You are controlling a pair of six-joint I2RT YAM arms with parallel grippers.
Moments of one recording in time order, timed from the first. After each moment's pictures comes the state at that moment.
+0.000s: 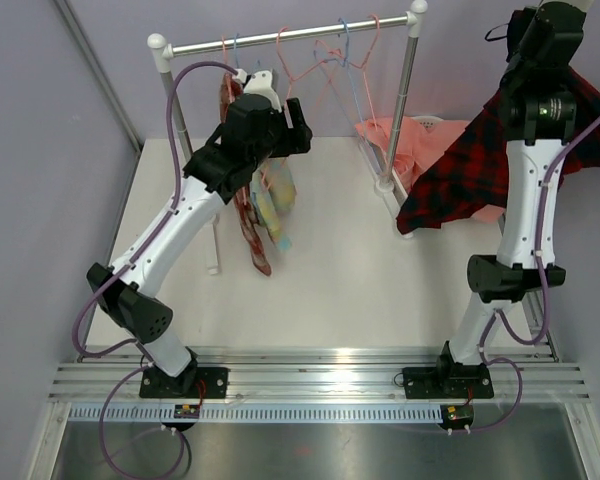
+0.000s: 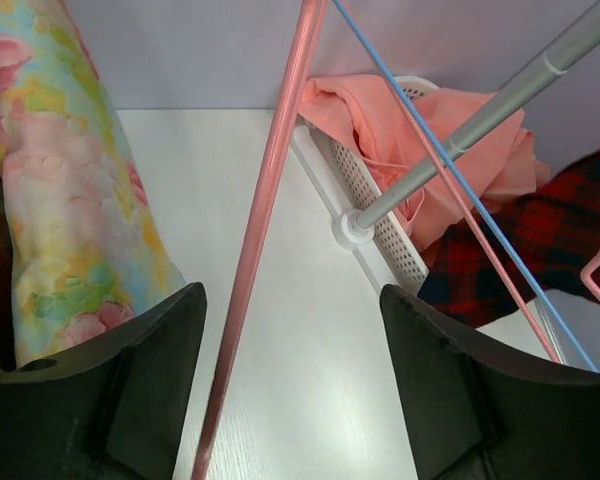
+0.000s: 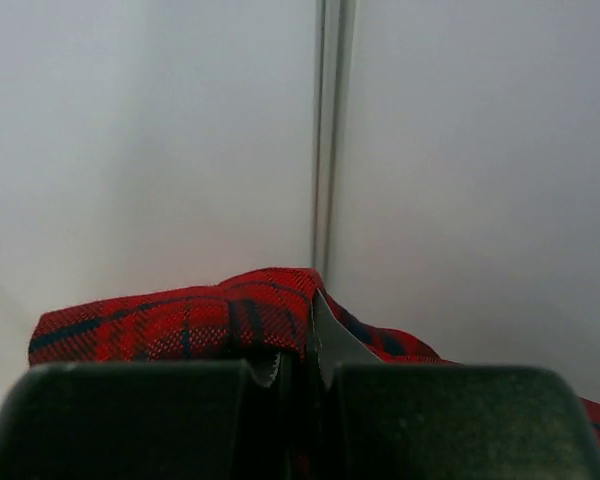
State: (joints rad) left arm -0.59 1.68 1.91 -0.54 -0.19 -0.44; right arm 0.02 1.86 2.62 -0.67 0.56 -0.08
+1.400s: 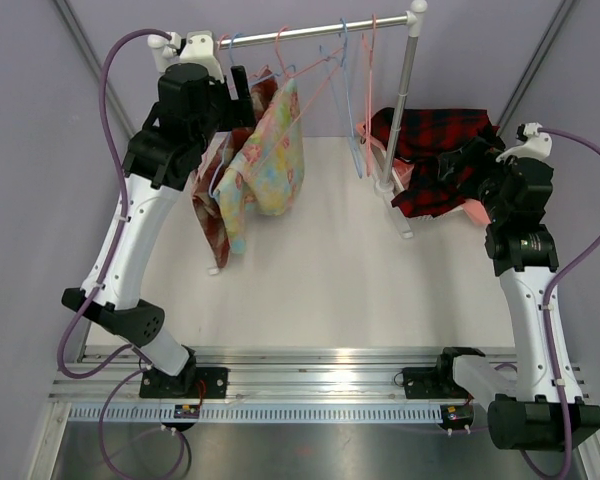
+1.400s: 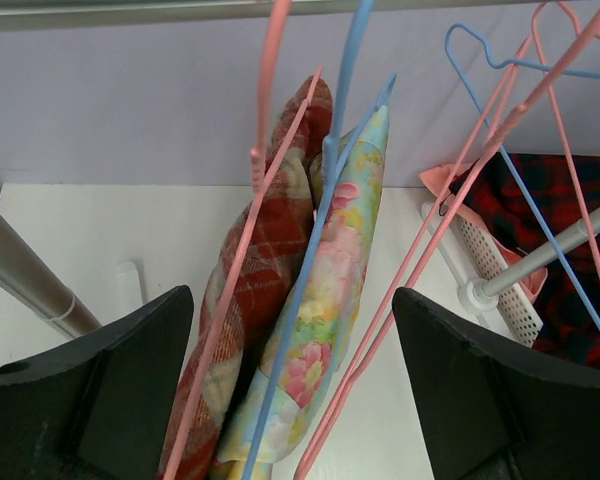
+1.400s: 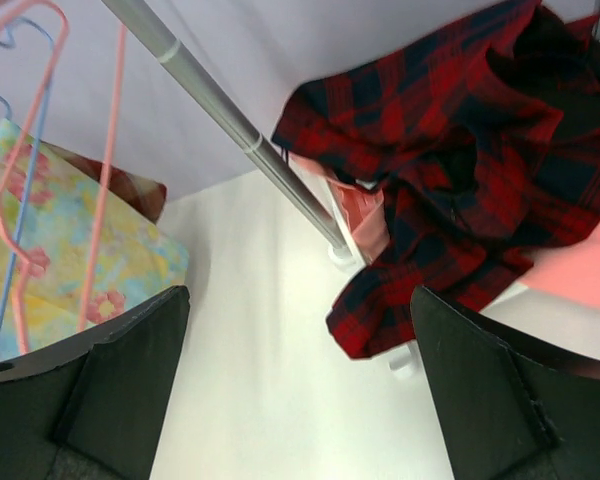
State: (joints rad) left arm -0.45 1.61 2.14 -0.76 -0.31 -0.24; right arm -0.04 1.00 1.18 -0.30 -0.06 0.43
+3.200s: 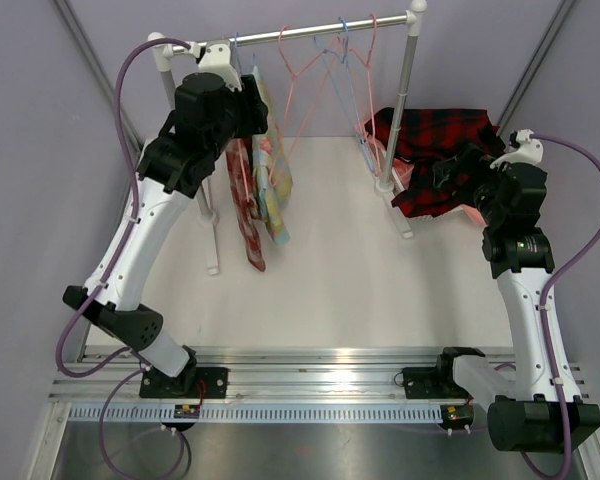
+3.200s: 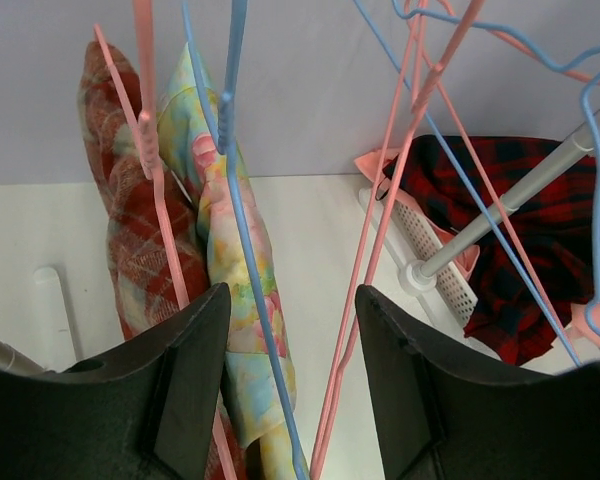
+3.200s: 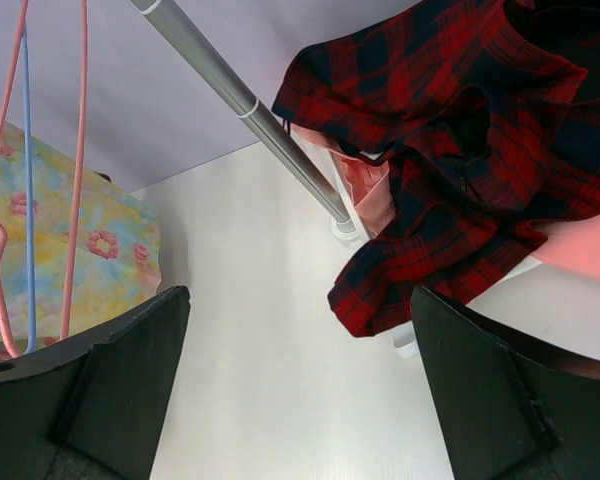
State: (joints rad) left arm -0.49 1.58 2.03 -0.65 -0.23 -0.30; right arm -0.04 1.00 1.13 -0.32 -0.10 0.44
